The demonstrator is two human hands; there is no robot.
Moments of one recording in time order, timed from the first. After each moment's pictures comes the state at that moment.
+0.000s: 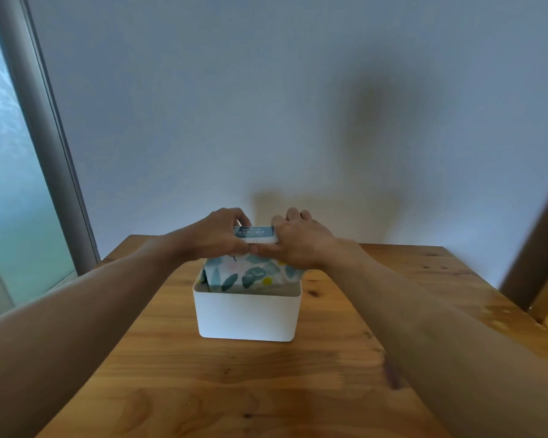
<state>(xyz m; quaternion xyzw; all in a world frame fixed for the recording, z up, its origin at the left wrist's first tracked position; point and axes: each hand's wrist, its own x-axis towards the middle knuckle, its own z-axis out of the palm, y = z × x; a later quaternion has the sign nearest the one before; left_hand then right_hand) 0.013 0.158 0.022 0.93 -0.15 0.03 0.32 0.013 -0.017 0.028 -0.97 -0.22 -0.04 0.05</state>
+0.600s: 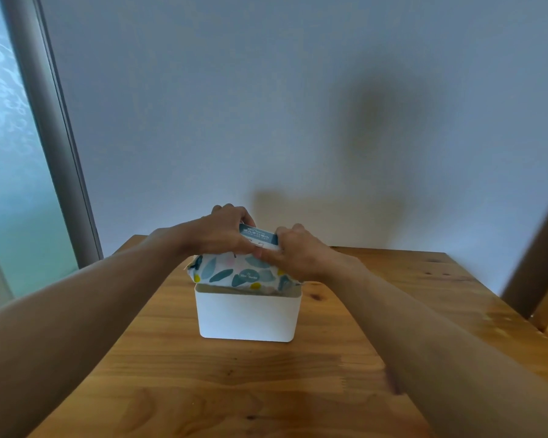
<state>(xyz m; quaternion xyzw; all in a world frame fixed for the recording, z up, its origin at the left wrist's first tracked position) 0.013 0.163 0.029 0.96 -0.14 0.04 0.26 0.012 -0.012 0.013 -0.96 -0.20 0.01 0.20</state>
